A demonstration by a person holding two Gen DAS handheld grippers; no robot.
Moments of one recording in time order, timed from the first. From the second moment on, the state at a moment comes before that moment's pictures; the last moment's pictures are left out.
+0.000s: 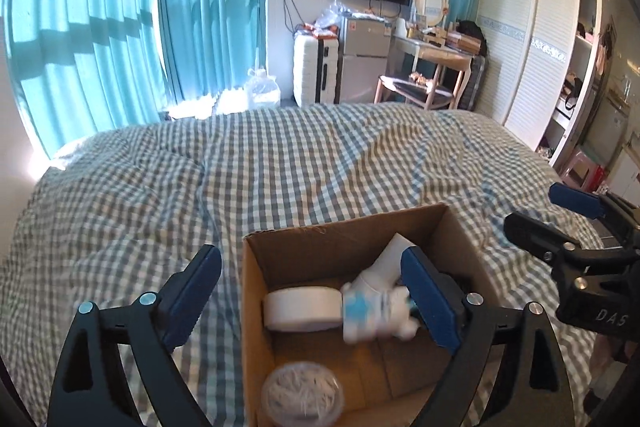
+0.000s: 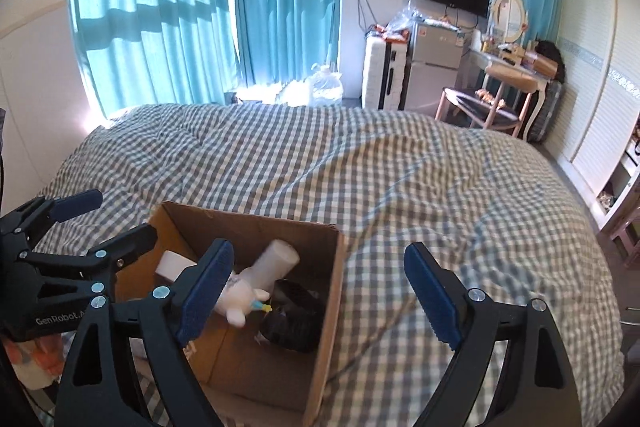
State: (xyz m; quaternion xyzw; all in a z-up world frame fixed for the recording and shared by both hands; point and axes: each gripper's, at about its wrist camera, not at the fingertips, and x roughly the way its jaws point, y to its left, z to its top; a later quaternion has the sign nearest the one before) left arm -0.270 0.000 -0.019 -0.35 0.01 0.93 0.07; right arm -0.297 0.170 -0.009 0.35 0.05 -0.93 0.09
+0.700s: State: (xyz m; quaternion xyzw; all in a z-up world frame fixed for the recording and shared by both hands) left arm -0.126 -0.031 -0.008 -0.32 0.00 0.95 -0.01; right arm -0.120 0.166 0.014 0.32 0.03 -0.94 0.12
